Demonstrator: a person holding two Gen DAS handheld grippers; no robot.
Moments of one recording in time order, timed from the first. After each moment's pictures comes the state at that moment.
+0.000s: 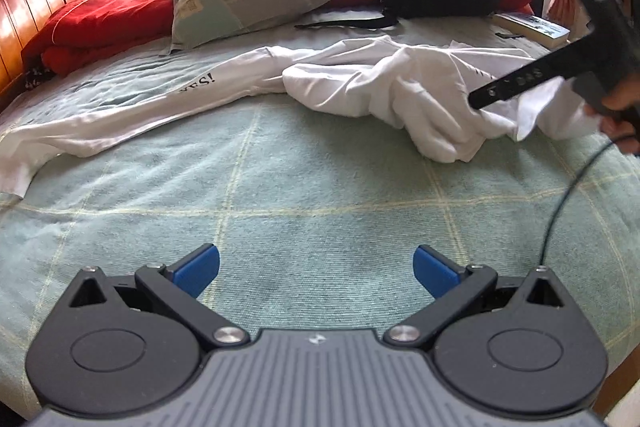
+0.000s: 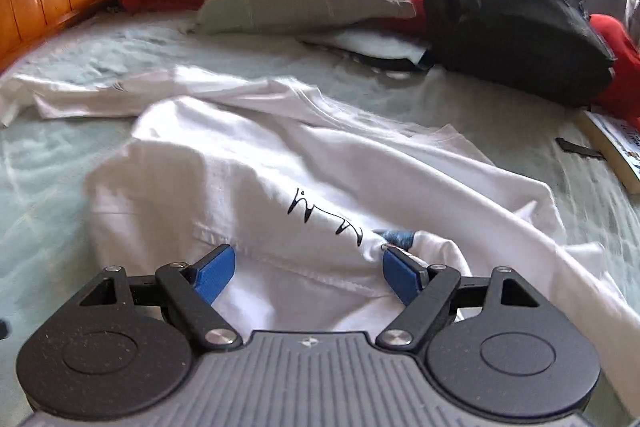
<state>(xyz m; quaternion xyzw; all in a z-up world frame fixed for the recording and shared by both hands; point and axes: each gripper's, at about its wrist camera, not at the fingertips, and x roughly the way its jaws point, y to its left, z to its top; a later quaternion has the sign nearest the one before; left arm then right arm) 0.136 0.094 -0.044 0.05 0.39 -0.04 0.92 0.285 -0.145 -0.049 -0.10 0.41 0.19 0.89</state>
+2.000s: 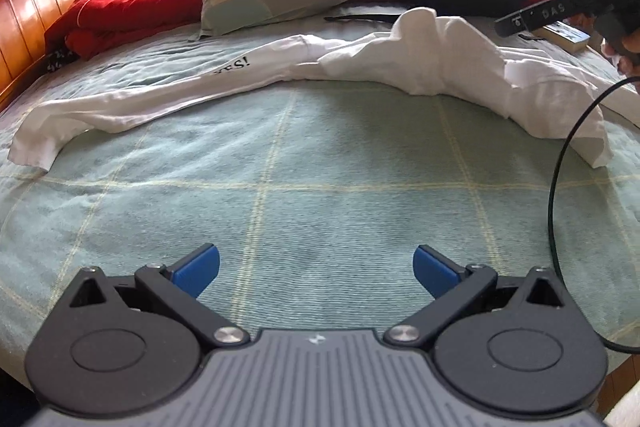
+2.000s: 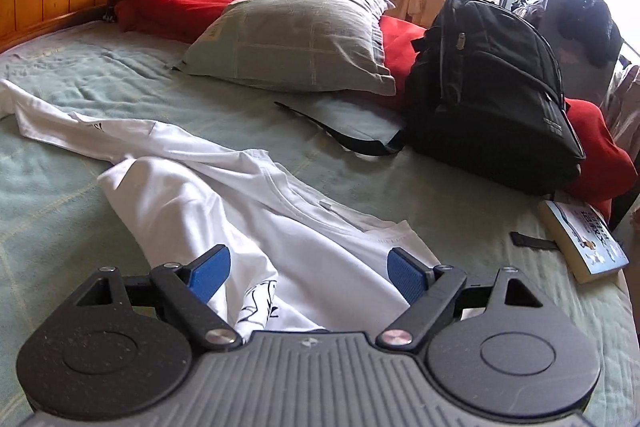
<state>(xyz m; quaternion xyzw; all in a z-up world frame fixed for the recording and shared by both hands) 0.119 0.108 -0.044 0.04 0.39 -0.01 0.92 0.276 -0.134 0.011 -0.16 0.31 0.18 0.92</state>
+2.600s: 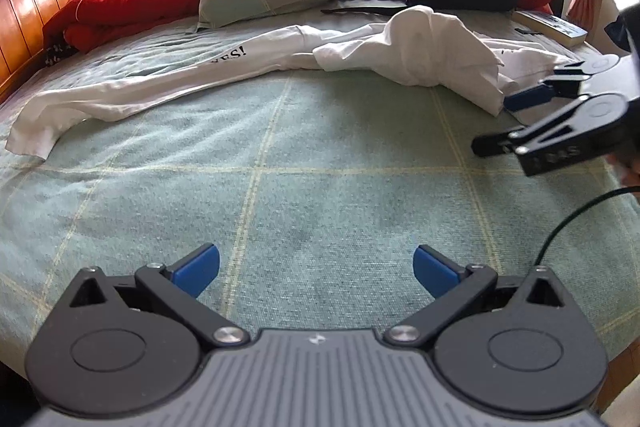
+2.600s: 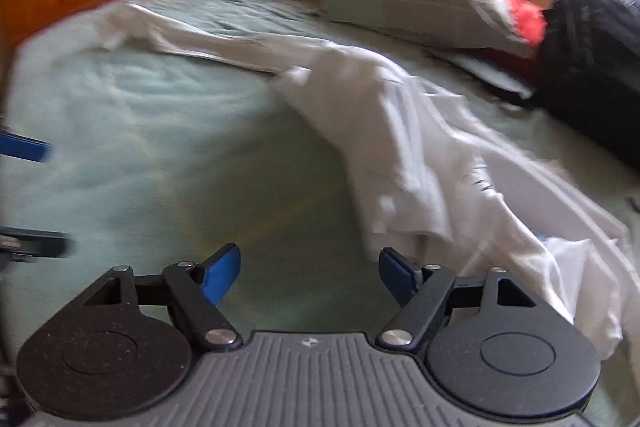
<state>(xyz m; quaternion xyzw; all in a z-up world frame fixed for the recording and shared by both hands) 0.110 0.107 -0.049 0.04 0.40 -0.01 0.92 0.207 -0.083 -0.065 -0.19 0.35 0.29 0.87</state>
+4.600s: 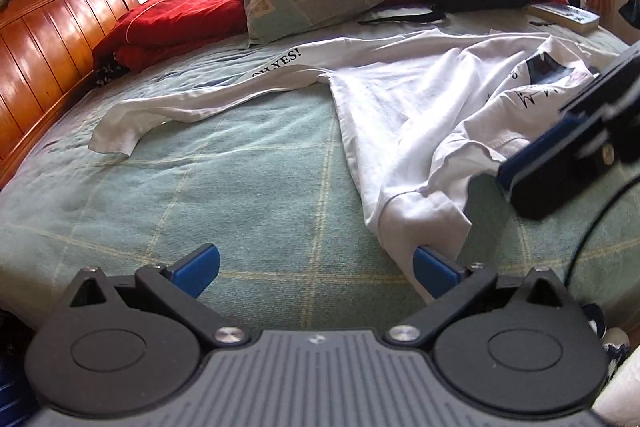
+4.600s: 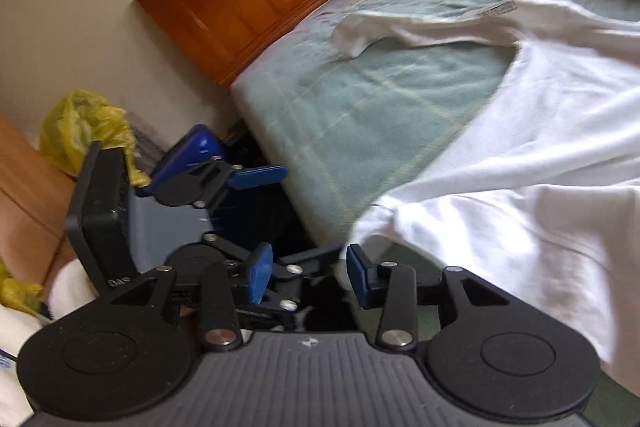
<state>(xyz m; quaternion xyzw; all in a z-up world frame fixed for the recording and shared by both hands) 0.034 0.126 -0.019 0.10 0.38 0.05 0.92 0.125 -0.058 -0.004 0.05 0.46 0.56 0.69</state>
